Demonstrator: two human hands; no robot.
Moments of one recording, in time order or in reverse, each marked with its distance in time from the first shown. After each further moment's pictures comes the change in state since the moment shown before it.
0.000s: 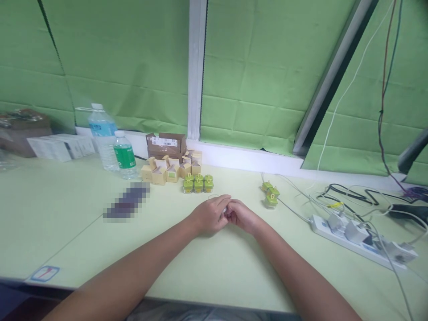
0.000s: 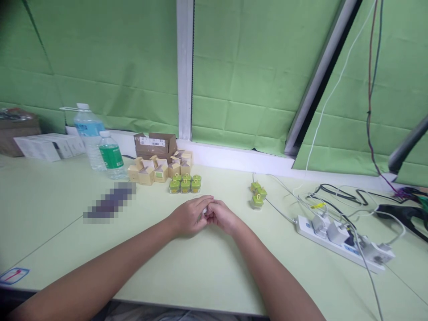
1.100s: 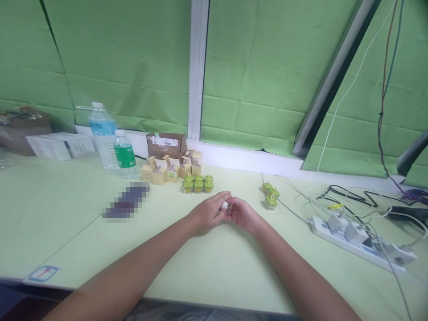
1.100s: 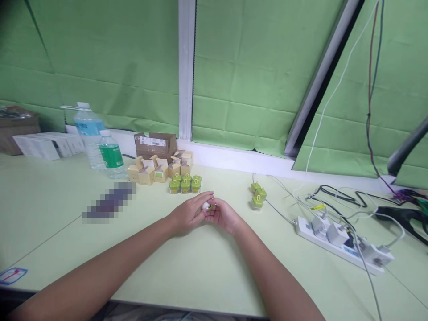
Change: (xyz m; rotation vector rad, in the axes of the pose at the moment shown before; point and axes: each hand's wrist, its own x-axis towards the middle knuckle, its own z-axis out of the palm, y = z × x) left_hand -0.001 -0.006 -0.007 -0.167 -0.008 -0.080; right_hand 0.006 0.003 -0.014 0.255 0.005 0.084
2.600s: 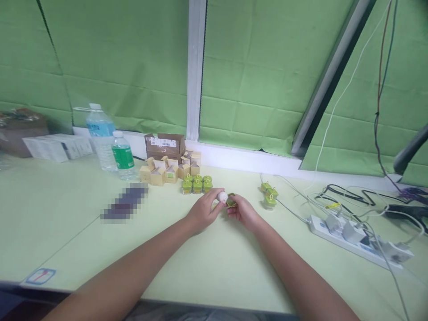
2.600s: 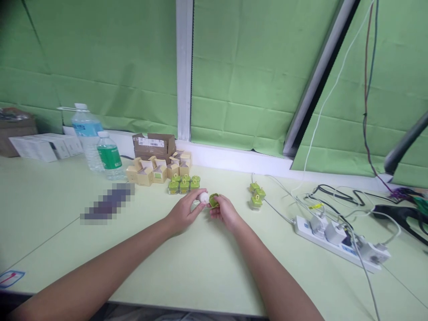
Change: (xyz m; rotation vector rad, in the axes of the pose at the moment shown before) left_hand 0.002 -0.008 0.007 -0.067 0.226 -0.097; right_hand 0.007 -0.004 -0.006 -0.212 0.261 -0.129
